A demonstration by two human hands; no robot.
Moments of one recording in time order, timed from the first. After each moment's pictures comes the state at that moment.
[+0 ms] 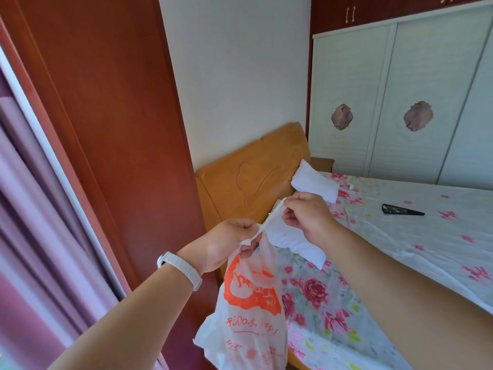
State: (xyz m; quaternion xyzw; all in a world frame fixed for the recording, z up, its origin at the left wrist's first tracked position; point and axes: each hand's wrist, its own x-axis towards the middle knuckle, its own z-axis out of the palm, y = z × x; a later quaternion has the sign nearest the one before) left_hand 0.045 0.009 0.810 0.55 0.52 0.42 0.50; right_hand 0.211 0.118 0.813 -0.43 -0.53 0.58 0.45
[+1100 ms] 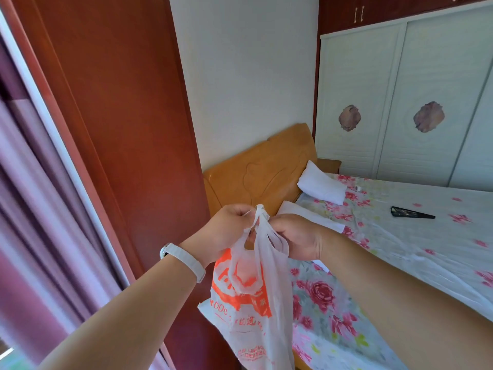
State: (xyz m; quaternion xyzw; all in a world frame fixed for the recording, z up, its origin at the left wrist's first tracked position) left_hand 0.033 0.014 0.826 0.55 0.59 0.46 0.37; right_hand 0.182 0.103 0.795 -0.18 -0.59 0.78 0.13
